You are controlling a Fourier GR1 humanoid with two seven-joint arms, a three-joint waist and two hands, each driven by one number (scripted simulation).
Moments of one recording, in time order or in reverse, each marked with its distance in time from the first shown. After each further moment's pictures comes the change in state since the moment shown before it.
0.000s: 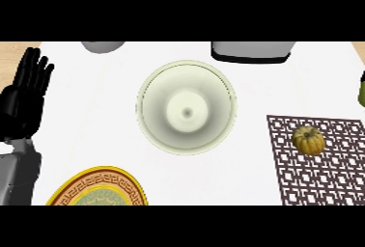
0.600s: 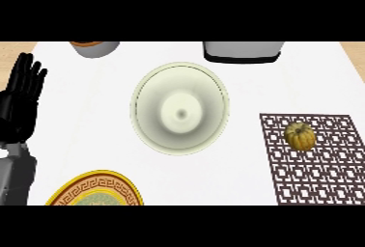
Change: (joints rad) left arm 0.028 0.010 0.025 0.013 -0.004 0.005 -0.012; right arm -0.221 -0.026 -0.111 -0.039 -0.174 0.216 -0.142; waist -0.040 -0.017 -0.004
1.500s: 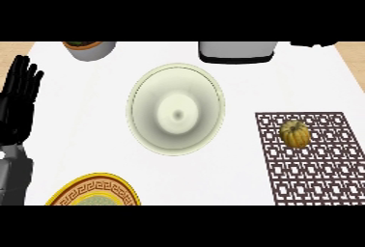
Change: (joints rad) left arm 0.010 0.008 0.015 0.010 0.000 -0.001 -0.002; right arm -0.178 0.332 0.044 -0.357 -0.266 0.384 0.521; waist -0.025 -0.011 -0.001
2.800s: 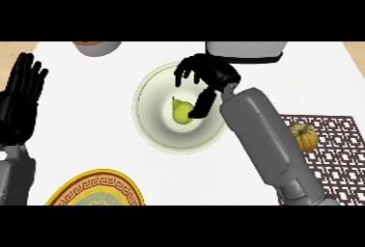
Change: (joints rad) left arm 0.003 -0.016 -0.018 -0.052 0.003 -0.012 0.021; right arm 0.275 0.481 0.291 -0.091 0.135 -0.340 0.417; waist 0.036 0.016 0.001
